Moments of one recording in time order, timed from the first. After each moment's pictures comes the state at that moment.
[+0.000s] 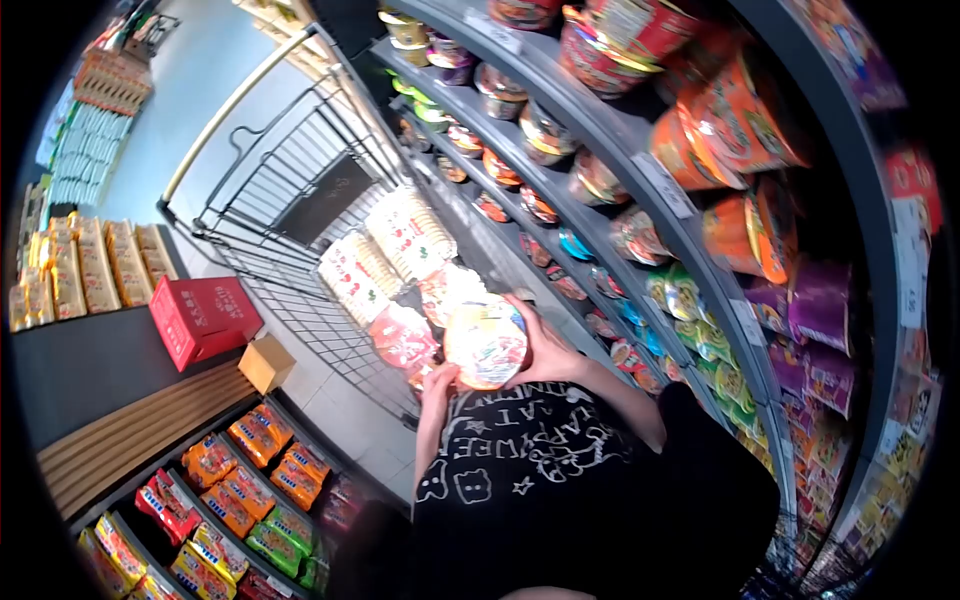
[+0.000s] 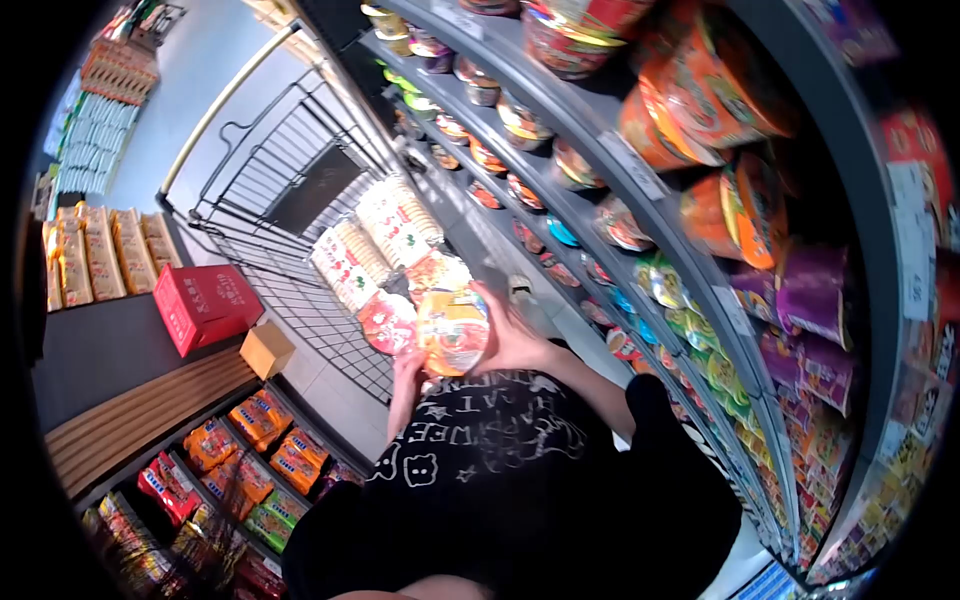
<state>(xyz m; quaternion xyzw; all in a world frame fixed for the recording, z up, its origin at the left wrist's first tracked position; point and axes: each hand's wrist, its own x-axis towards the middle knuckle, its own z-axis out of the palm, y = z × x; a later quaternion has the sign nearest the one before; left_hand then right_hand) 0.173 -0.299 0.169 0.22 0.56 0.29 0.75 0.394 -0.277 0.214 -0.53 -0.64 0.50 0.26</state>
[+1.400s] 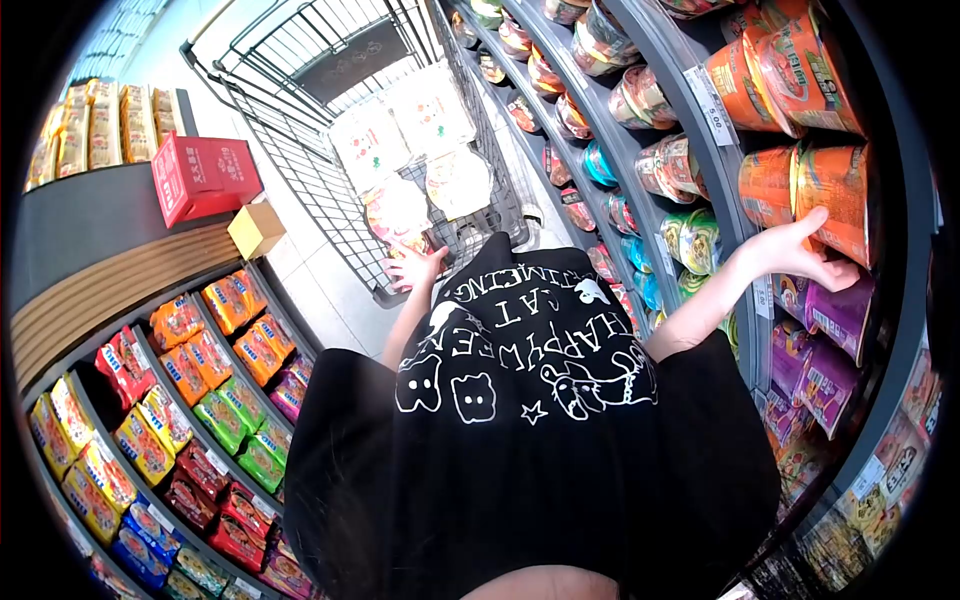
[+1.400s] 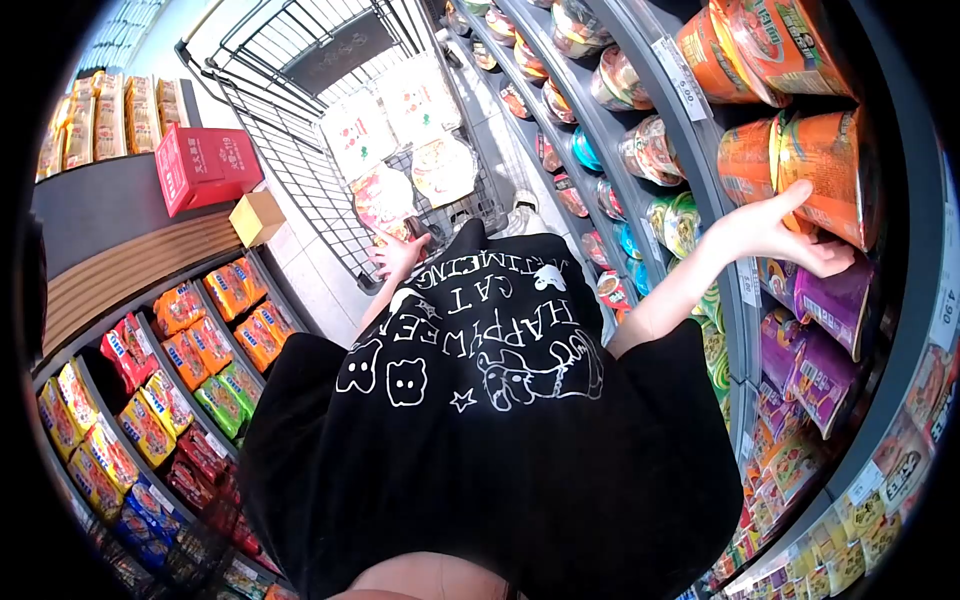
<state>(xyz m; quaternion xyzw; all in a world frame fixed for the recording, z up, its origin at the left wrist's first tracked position) 0.177 -0.332 0.030 0.30 0.91 -0.09 0.26 0.559 -0.258 0.337 -0.64 -0.37 -0.32 0.59</state>
